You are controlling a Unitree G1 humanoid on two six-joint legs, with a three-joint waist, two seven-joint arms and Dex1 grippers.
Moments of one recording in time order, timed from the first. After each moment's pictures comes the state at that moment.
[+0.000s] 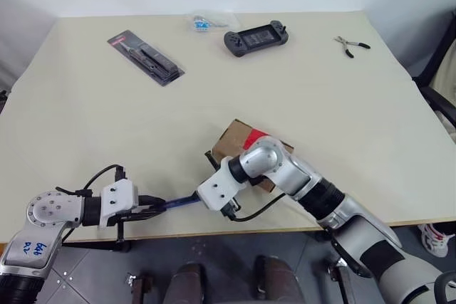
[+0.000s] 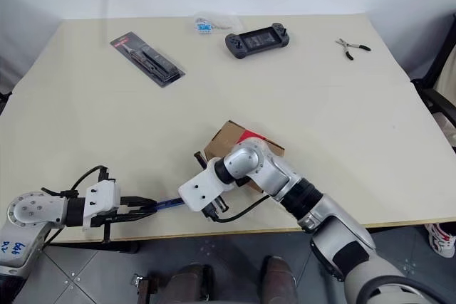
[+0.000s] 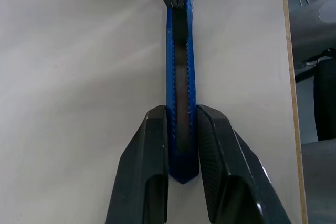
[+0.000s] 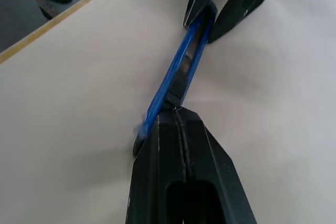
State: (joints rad) left arm 0.04 0.86 0.12 -0.11 -0.28 -0.01 -1.15; right arm -0.85 -0.27 0.67 0.24 -0.23 -0.24 1.22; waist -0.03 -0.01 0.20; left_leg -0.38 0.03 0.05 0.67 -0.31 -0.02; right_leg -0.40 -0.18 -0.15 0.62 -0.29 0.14
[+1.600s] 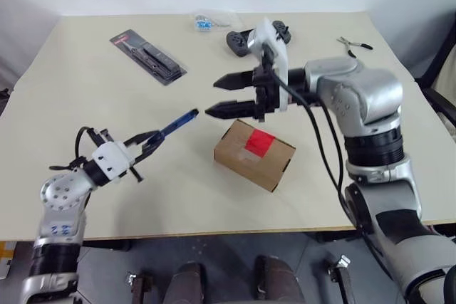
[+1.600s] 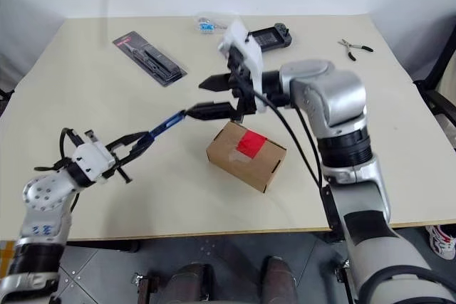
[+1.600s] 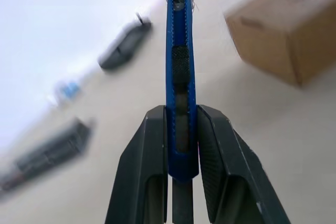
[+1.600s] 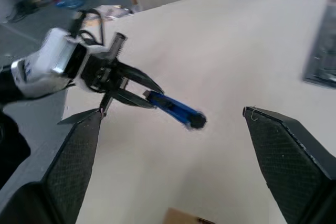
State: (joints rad) left arm -0.30 0.56 0.19 0.20 -0.15 -0.56 -0.75; right arm -1.18 -0.38 0.11 0.13 0.40 1.04 1.10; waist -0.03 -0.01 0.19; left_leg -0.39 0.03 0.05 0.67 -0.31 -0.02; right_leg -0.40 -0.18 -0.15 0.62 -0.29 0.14
